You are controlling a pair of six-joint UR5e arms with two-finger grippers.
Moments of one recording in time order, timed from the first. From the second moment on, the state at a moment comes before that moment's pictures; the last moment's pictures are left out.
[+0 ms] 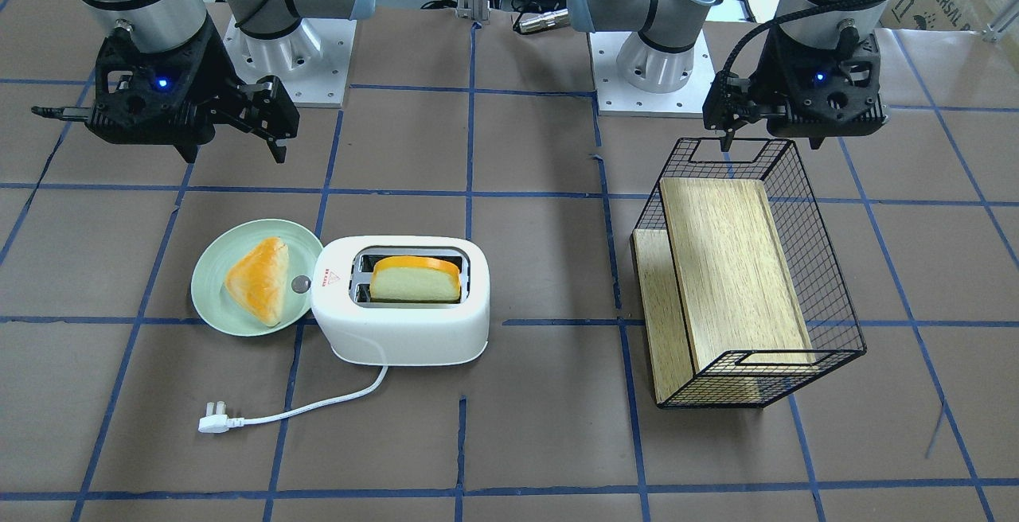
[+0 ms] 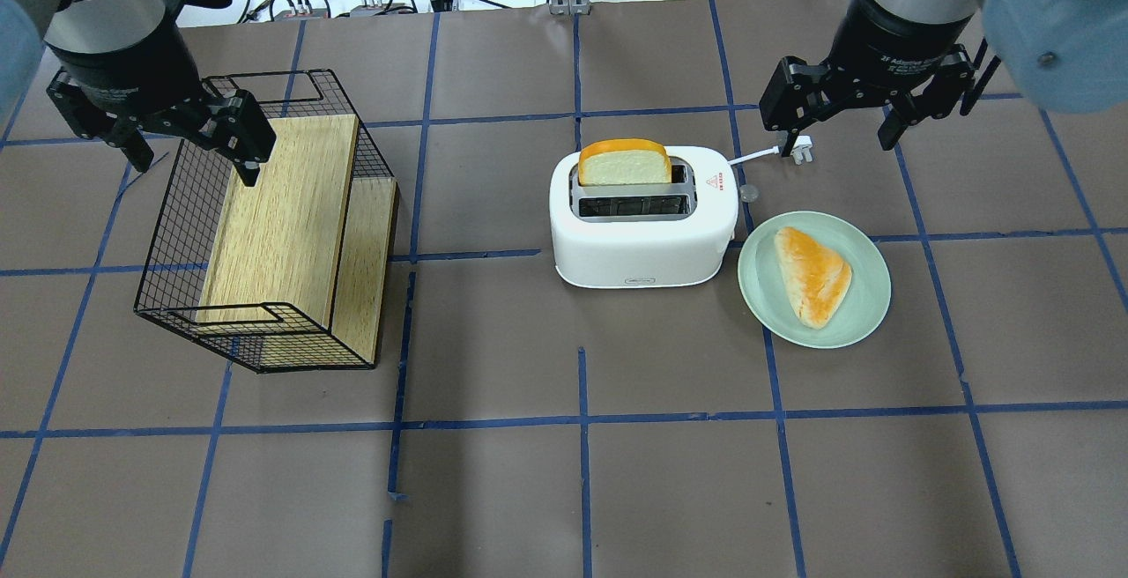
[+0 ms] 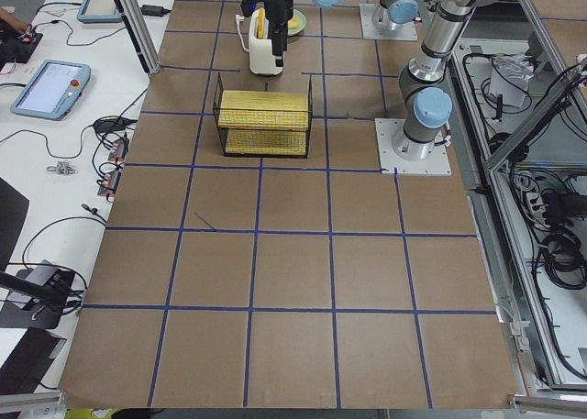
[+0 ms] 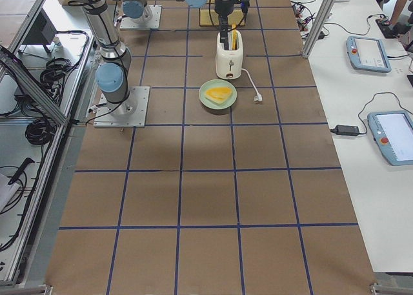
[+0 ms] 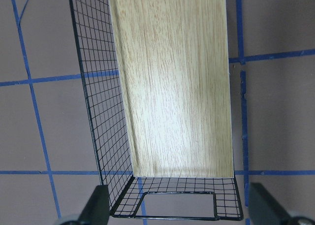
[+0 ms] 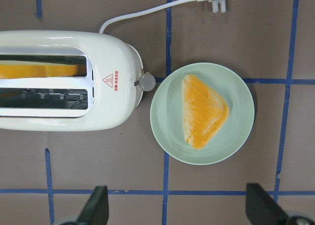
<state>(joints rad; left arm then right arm) -1.51 -1.56 -1.55 -1.64 1.78 0.15 1.58 -1.56 1.57 -1.57 -1.57 -0.02</state>
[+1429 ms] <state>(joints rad) -1.51 -1.56 -1.55 -1.64 1.78 0.15 1.58 -1.55 1.57 -1.59 -1.56 -0.36</state>
